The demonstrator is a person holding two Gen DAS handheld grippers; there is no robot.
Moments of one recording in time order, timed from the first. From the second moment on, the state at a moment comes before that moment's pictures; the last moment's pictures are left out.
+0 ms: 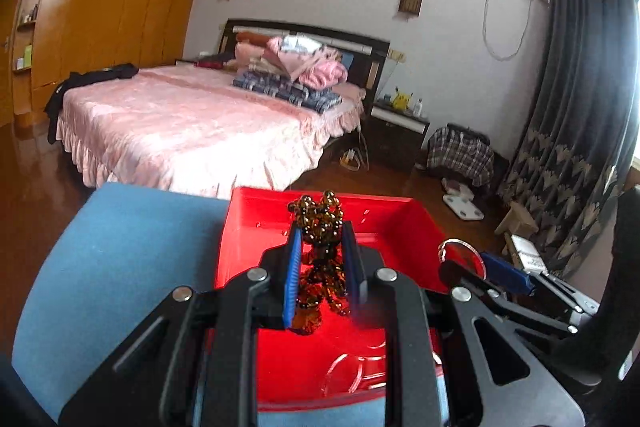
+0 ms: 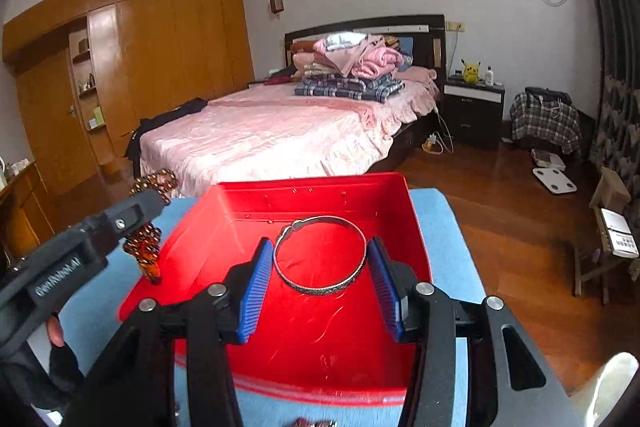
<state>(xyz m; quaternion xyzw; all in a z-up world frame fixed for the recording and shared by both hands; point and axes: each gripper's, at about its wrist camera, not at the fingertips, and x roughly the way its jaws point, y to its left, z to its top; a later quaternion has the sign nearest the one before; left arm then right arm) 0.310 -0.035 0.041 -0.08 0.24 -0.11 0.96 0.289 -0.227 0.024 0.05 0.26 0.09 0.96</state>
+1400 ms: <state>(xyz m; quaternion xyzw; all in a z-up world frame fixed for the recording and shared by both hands) 0.145 -0.003 -0.027 -0.04 0.32 -0.07 0.95 0.139 -0.248 -0.035 0.08 0.33 0.02 0.94</state>
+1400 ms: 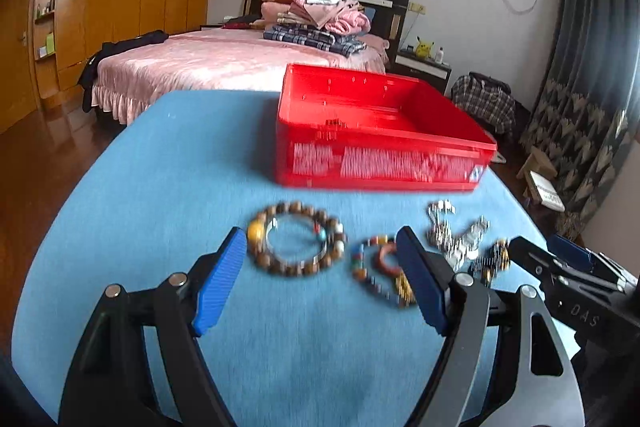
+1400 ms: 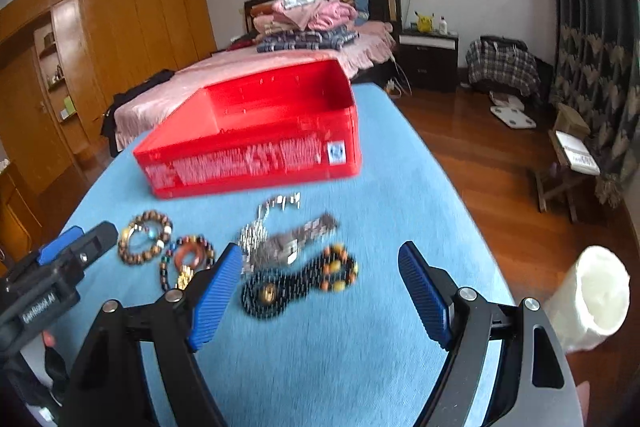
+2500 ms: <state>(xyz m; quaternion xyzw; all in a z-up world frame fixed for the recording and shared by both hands) 0.139 0.000 -0.049 -0.05 0.34 -0.06 0.94 0.150 -0.223 -0.063 0.00 0.40 0.01 0.92</state>
